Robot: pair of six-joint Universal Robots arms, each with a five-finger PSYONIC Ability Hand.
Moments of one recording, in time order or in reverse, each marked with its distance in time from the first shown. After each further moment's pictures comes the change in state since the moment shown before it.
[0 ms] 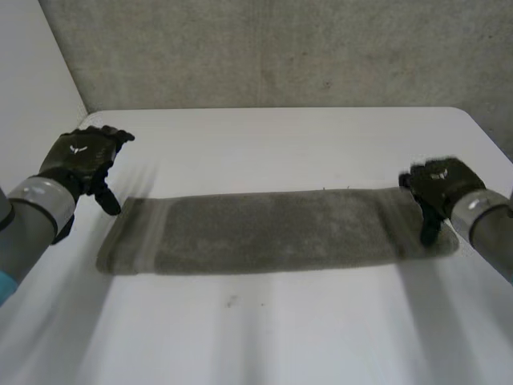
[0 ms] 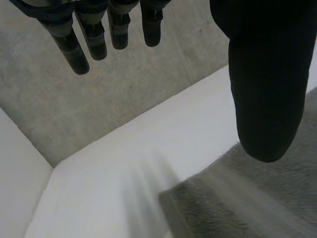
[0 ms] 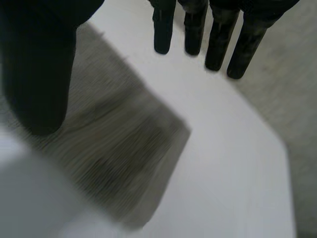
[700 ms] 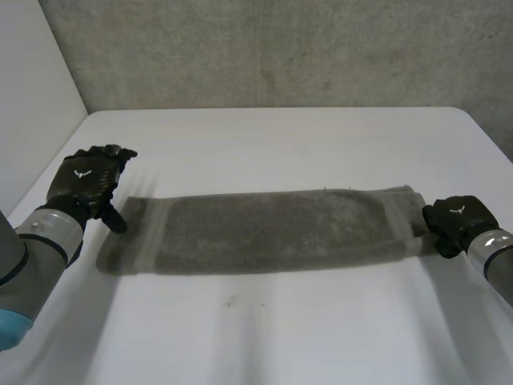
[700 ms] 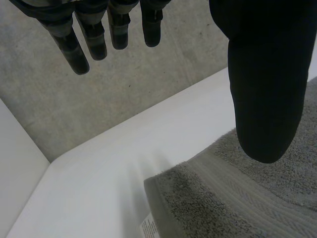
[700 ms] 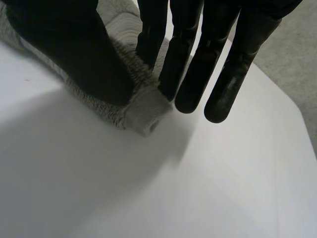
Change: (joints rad) left arm -0.004 0.025 -0.202 0.215 -0.009 -0.038; right arm -0.190 0.120 0.208 -0.313 -0.141 -0.018; left_hand 0.000 -0.001 0.000 -0.001 0.000; right_hand 0.693 0.850 0.859 0.845 0.806
